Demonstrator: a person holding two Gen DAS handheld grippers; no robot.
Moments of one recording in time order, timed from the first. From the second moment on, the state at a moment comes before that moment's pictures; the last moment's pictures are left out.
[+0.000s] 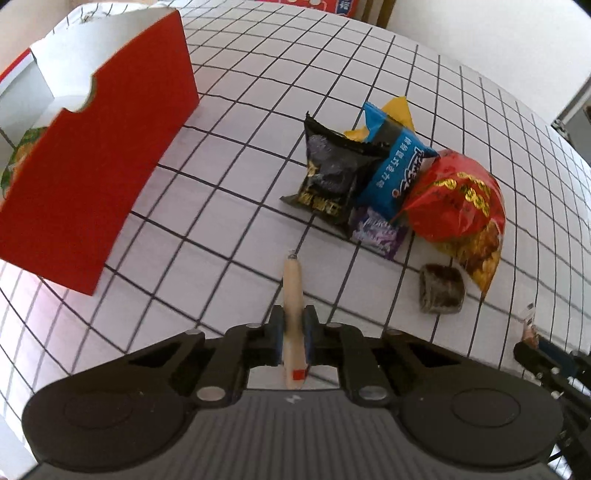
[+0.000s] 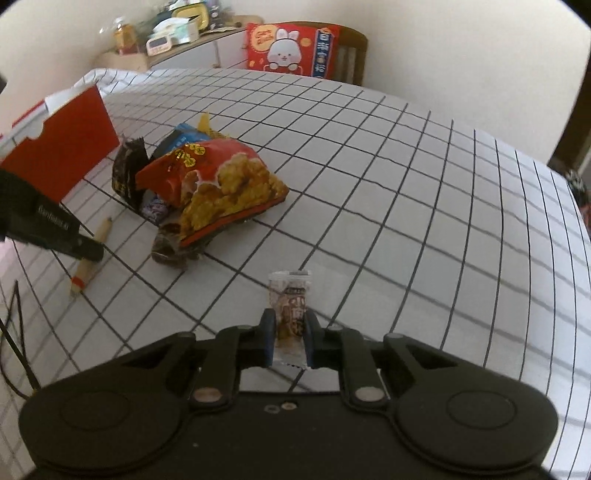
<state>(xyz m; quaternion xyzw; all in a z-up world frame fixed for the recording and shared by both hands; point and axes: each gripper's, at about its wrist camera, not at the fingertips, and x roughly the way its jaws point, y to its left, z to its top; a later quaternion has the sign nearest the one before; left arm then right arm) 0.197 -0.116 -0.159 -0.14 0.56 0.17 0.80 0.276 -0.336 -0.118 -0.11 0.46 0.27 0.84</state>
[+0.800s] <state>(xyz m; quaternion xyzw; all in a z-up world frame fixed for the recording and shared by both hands) 0.136 -0.056 -0.062 -0.15 0.52 0.11 0.84 0.209 -0.276 -0.029 -0.04 0.42 0.31 0.85</state>
